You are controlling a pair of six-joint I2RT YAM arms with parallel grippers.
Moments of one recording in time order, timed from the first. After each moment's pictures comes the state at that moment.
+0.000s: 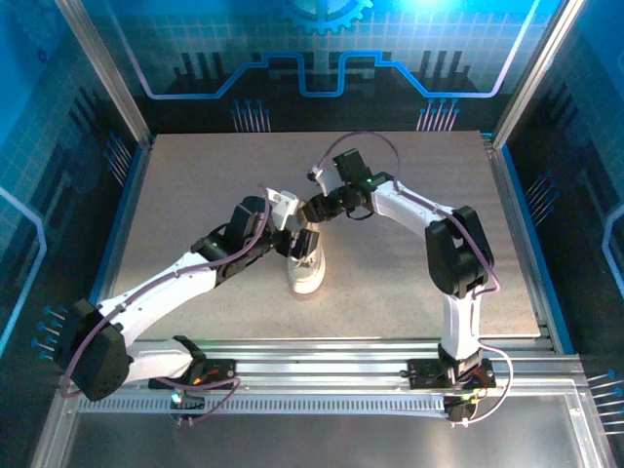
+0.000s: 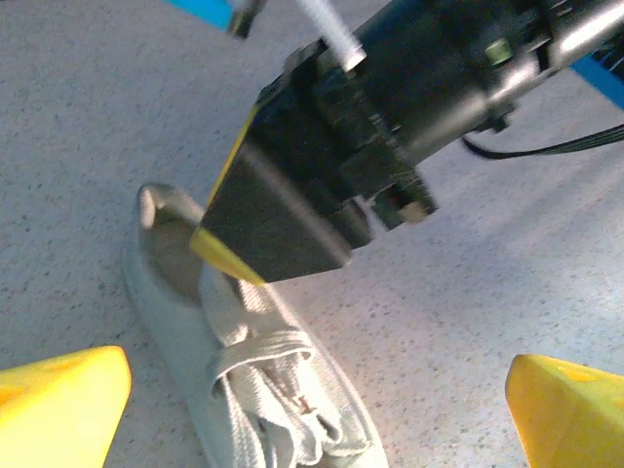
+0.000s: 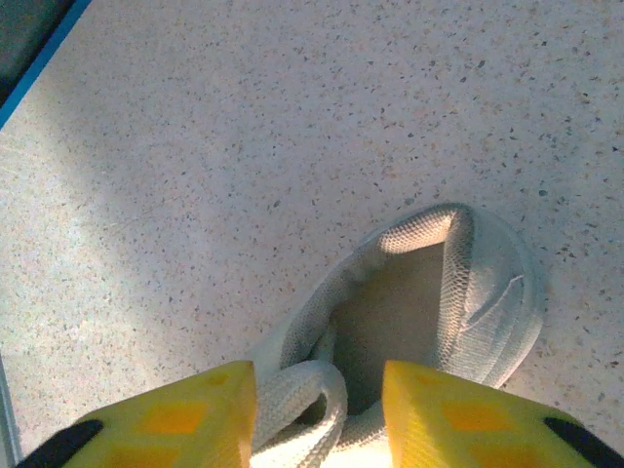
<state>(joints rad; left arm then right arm) -0.60 1.25 0.87 -0.20 0.06 -0.19 0.51 1.98 1.52 -0.46 -0.55 0.03</state>
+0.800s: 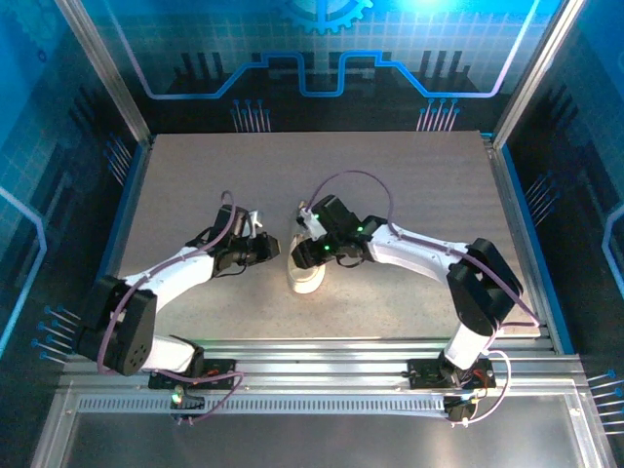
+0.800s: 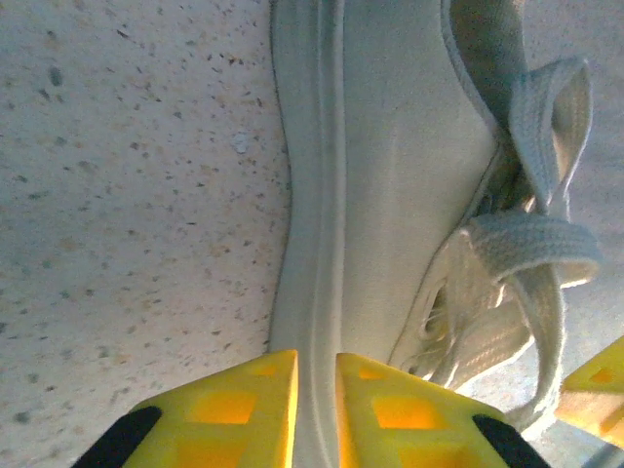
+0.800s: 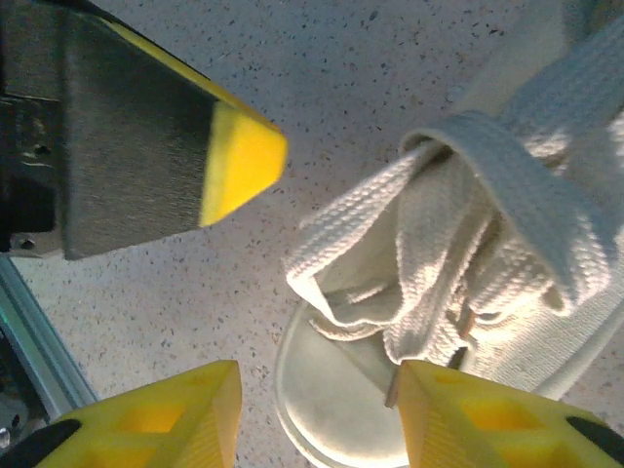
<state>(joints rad) -0.31 1.40 0.68 -0.15 0.38 -0.64 0.79 1.70 1.17 -0.39 -0.26 0.34</state>
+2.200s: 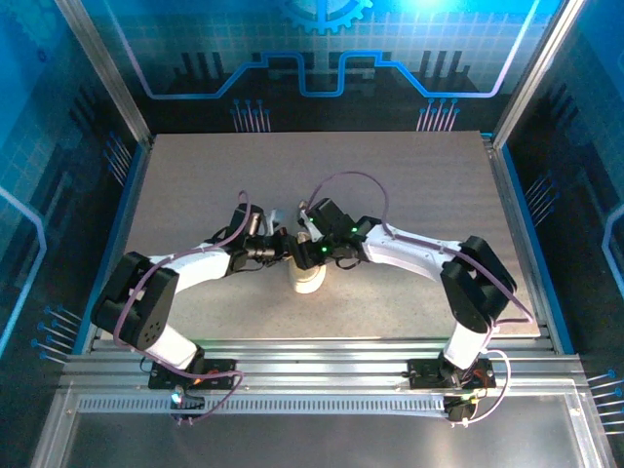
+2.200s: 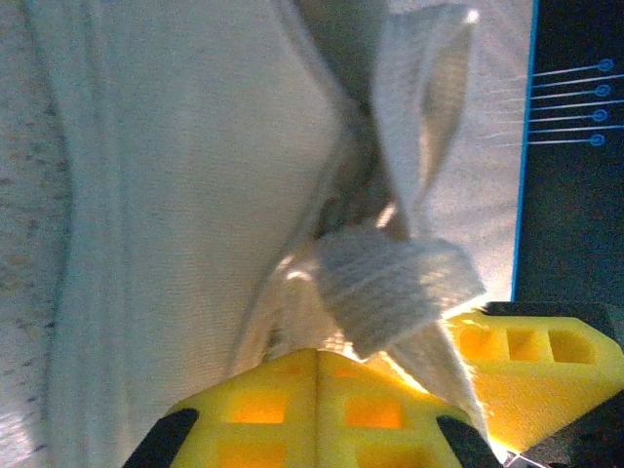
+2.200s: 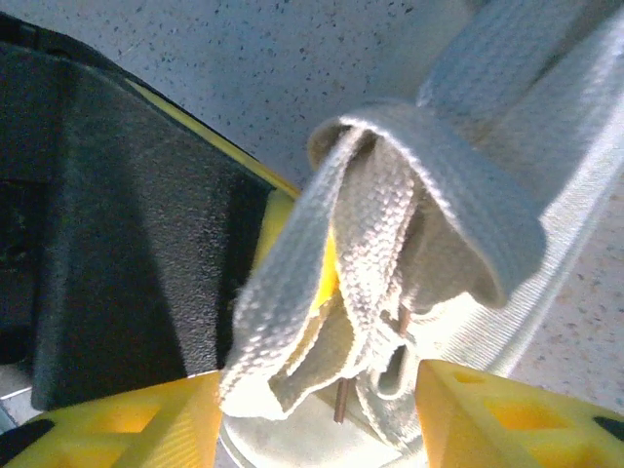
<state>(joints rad) -0.39 1.54 0.70 0.11 0.57 -0.86 0.80 1.72 1.19 -0.45 -0.14 0.36</state>
